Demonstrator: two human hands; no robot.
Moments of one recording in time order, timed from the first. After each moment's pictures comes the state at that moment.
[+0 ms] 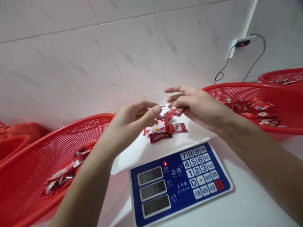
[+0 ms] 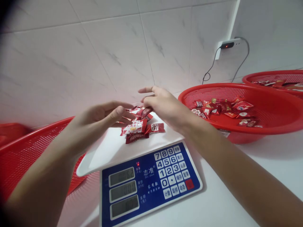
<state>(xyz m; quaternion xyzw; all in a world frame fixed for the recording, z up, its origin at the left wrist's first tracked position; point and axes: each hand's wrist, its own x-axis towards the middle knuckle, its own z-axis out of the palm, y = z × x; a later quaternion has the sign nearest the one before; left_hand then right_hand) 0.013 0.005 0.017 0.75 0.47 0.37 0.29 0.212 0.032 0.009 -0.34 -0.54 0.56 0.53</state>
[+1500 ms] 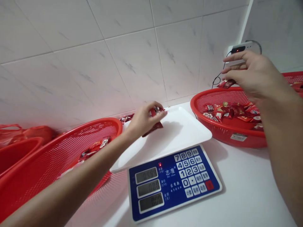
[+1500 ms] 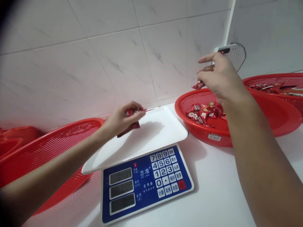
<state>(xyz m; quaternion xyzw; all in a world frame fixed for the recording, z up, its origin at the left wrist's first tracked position) 0.042 0.054 0.007 0.79 0.54 0.27 0.11 0.318 0.055 0.046 -0.55 -0.48 0.20 0.65</state>
